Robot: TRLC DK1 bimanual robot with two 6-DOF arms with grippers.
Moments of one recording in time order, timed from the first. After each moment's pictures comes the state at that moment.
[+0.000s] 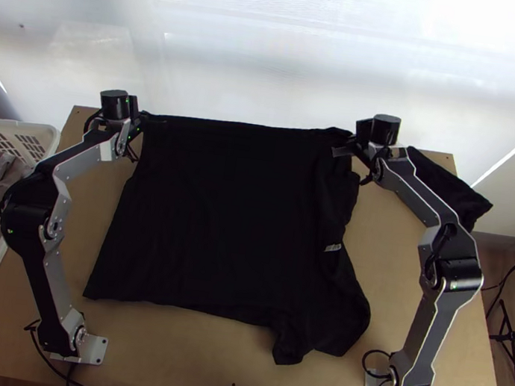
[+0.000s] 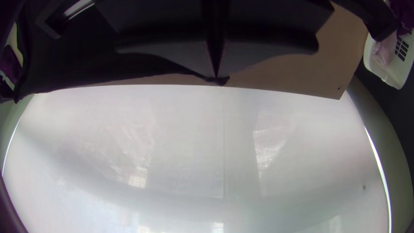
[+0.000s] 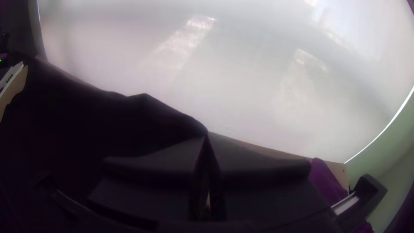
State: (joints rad) left arm 0.01 2.08 1.52 0.10 -0.07 -0.04; right arm 0.21 2.10 1.63 -0.05 0.04 -0.17
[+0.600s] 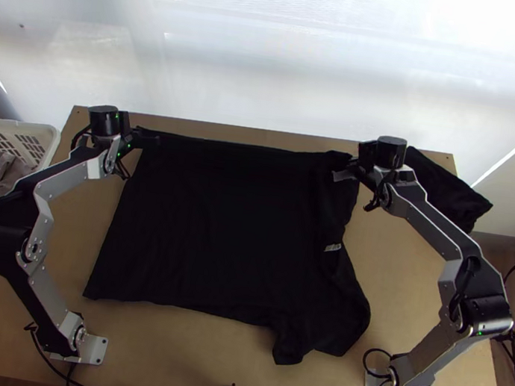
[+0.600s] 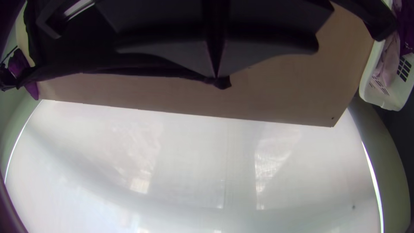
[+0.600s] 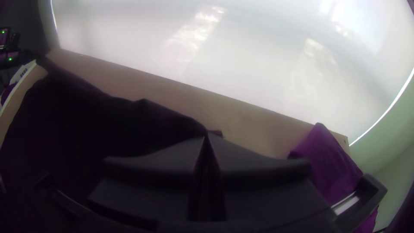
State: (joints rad) left arm 0.02 1.89 1.26 0.11 -0.01 -0.09; right arm 0.24 1.82 1.30 -0.06 0.01 -0.13
